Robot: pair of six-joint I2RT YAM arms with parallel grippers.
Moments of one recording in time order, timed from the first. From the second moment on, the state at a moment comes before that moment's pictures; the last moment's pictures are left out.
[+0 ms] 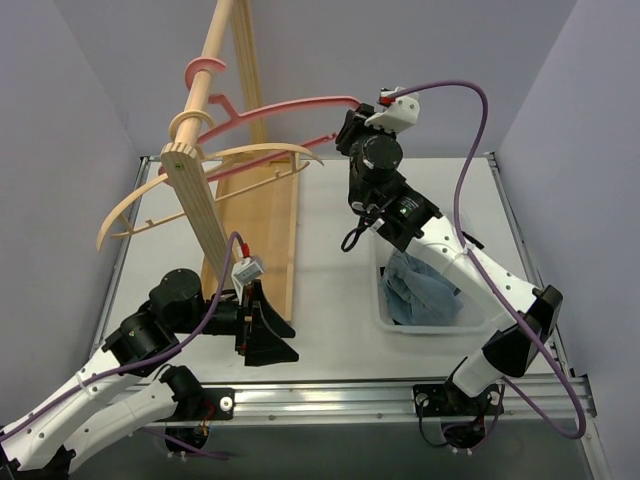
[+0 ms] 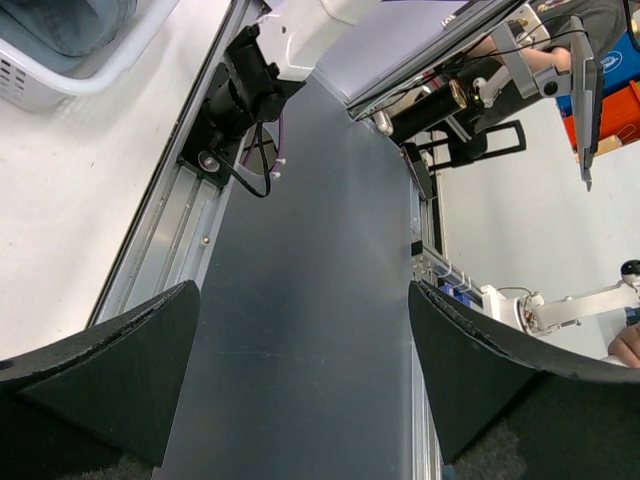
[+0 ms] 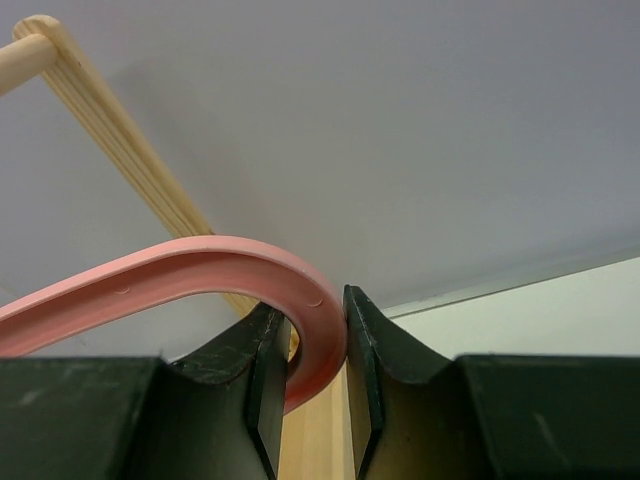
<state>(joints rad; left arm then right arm) -0.85 0.63 0.79 -0.35 0.71 -0.70 0.78 1.56 1.63 0.15 0.83 0.24</state>
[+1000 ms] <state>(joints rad) -0.86 0.66 0.58 -0.02 0.77 -0.94 0.86 0.96 0.97 -0.19 0.68 0.76</state>
